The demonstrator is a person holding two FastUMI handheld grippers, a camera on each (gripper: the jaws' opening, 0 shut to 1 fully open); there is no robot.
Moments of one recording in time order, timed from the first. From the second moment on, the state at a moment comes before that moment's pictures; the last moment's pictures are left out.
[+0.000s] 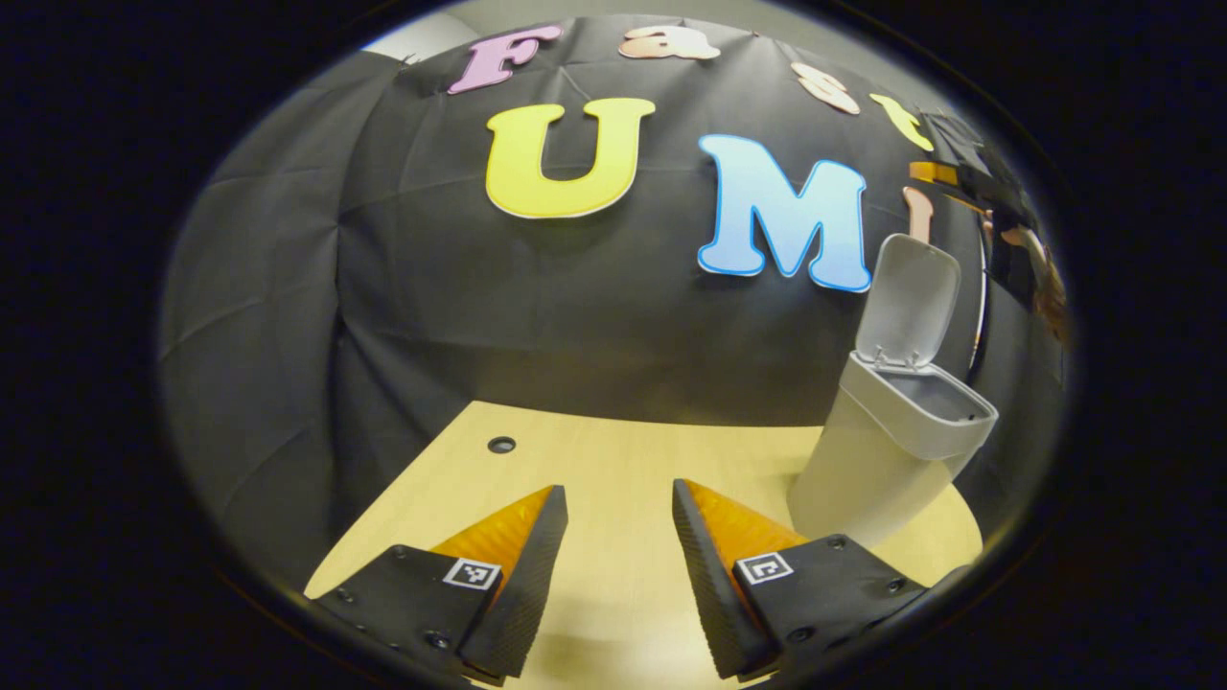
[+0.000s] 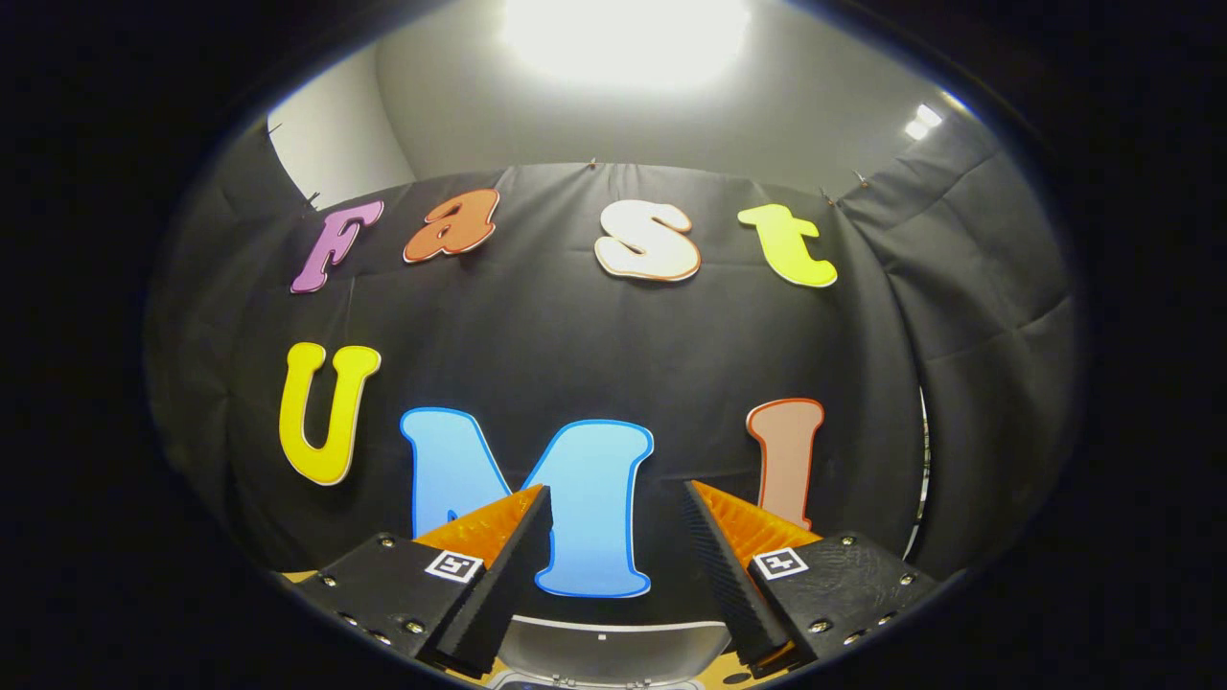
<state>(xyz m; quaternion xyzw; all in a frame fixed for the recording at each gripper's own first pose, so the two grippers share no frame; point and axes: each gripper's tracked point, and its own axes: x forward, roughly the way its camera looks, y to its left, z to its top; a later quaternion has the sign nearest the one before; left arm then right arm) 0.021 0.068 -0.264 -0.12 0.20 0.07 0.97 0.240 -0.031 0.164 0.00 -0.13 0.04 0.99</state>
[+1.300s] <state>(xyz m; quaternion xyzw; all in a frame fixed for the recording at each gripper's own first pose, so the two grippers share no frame) 0.009 0.082 -0.282 -0.13 0.22 0.10 0.96 0.274 -0.014 0.067 0.01 -0.01 0.07 1.00</state>
